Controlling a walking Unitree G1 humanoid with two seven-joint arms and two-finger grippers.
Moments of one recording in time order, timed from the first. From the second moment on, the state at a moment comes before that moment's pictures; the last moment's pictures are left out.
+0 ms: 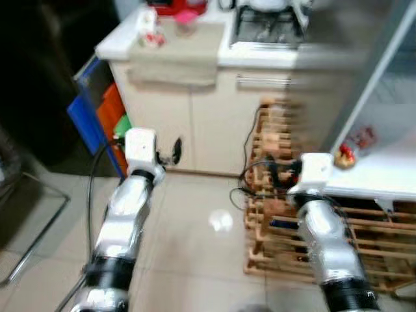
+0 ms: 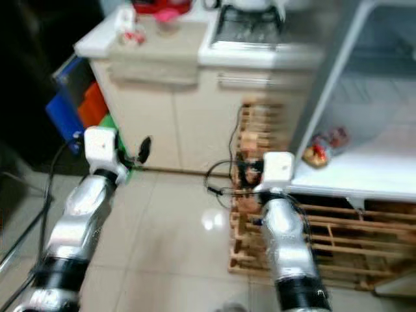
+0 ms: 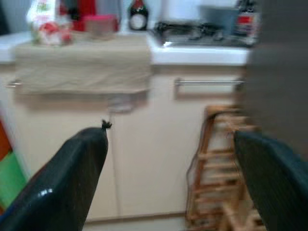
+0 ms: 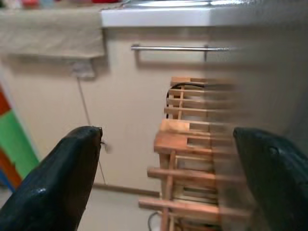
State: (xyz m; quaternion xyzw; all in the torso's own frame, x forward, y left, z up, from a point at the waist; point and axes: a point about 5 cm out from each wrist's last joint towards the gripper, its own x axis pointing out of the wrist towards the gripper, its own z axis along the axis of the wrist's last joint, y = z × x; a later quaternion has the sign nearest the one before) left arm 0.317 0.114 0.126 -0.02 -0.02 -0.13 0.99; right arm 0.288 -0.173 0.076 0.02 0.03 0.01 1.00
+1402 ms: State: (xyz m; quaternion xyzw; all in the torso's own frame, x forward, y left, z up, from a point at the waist) left arm 0.318 0.144 0.126 0.01 -0.03 -0.07 1.00; right arm 0.302 -0.174 0.105 0.01 -0.05 0.00 1.00
